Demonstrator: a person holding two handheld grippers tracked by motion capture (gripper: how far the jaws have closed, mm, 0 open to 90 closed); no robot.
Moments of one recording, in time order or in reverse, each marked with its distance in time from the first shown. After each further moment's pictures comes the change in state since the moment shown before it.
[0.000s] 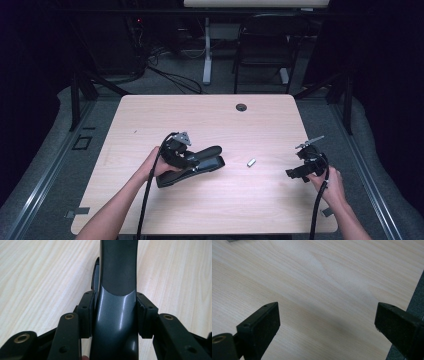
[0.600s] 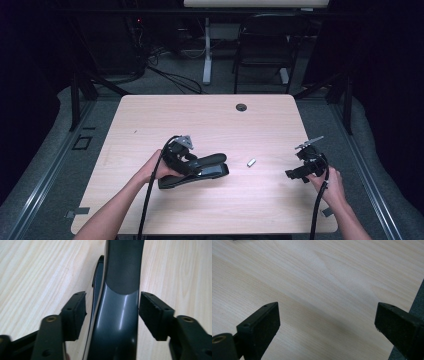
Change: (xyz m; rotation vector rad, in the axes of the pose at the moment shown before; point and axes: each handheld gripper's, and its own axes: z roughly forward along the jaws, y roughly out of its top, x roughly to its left) left arm -0.010 -0.004 -0.003 -0.001 -0.064 -0.033; right arm 0.001 -0.001 0.000 0.008 0.004 -0.018
